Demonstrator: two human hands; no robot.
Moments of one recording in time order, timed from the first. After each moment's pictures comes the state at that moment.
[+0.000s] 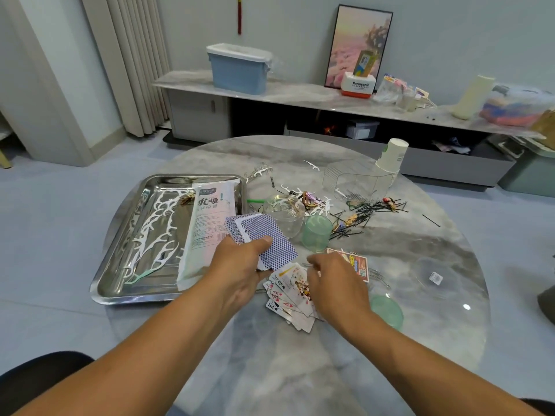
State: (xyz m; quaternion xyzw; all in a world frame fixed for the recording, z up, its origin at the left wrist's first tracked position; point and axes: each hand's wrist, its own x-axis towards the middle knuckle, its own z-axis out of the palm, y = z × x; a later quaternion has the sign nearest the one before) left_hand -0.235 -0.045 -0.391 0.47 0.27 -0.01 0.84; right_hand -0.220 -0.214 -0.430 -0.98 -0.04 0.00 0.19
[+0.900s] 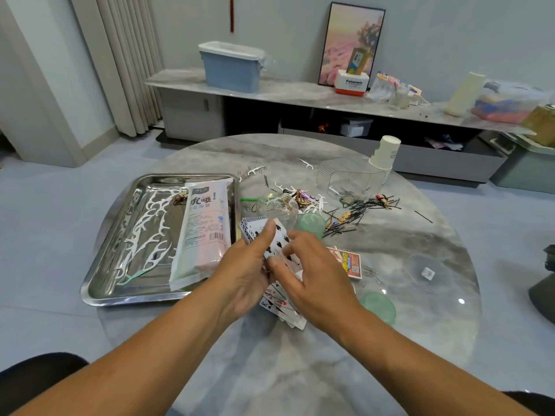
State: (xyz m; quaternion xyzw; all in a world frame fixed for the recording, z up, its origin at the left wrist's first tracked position) left_hand -0.242 -0.059 -0.391 0.45 0.17 -0.09 0.87; right_hand -0.239 -0.200 -0.409 -0.91 -0.23 -0.11 0.33
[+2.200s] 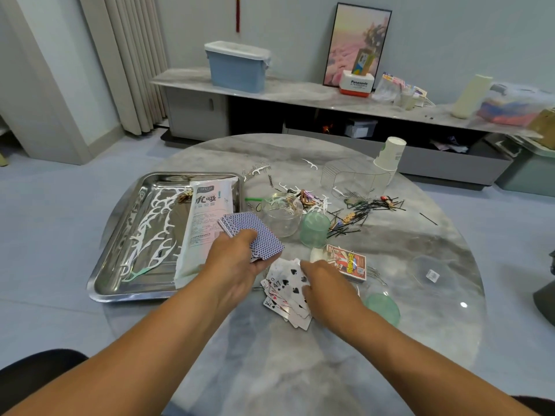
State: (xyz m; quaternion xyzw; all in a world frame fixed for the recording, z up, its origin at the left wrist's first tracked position) left_hand -0.234 -0.043 -0.384 0.41 0.27 0.01 0.87; right_hand -0.221 -0.215 -0.438 -0.98 -0.13 0.11 0.11
